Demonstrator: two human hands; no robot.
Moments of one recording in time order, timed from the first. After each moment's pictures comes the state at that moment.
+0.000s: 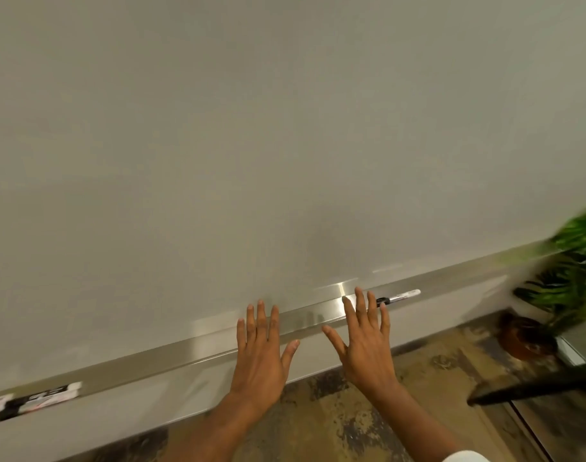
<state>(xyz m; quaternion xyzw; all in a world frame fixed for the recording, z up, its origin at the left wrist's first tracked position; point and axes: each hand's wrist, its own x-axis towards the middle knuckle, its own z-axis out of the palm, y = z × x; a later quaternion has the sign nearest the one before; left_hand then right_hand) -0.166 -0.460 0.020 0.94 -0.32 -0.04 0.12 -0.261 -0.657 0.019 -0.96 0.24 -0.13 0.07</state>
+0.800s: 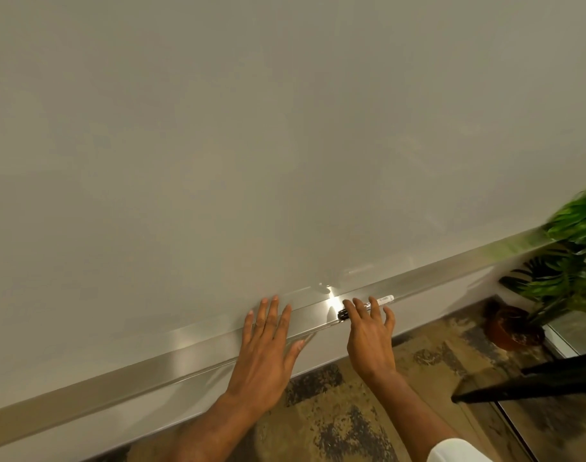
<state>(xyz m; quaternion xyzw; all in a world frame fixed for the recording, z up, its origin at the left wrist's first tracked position) -0.153 -0.598 -0.025 0.90 -0.41 -0.03 0.15 -0.240 -0.807 -0.061 -0.94 0.33 -0.03 0.05</state>
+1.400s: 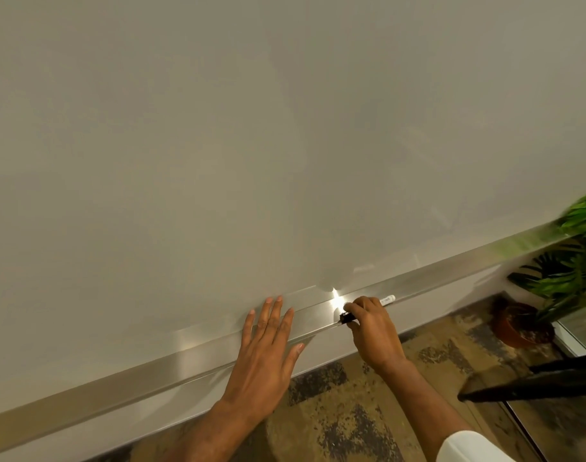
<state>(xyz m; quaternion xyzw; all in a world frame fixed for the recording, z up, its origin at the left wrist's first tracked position) -0.146 -0.601 -0.040 0.89 -0.43 0.00 0.15 -0.229 -0.833 -0.067 -0.95 0.25 -0.08 0.15</state>
